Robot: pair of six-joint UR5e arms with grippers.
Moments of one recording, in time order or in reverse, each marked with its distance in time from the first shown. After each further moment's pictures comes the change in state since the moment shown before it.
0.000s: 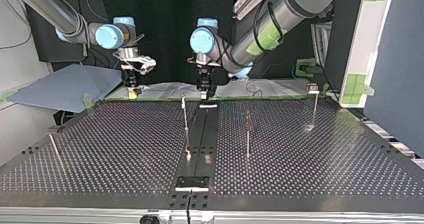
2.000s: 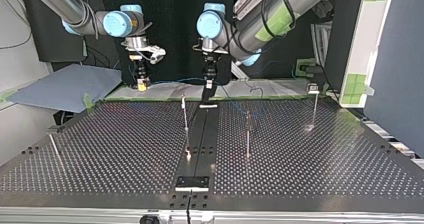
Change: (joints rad) left arm -0.017 0.102 -0.166 0.043 -0.011 0.012; right arm 0.085 -0.080 0.098 -0.007 0.050 -0.009
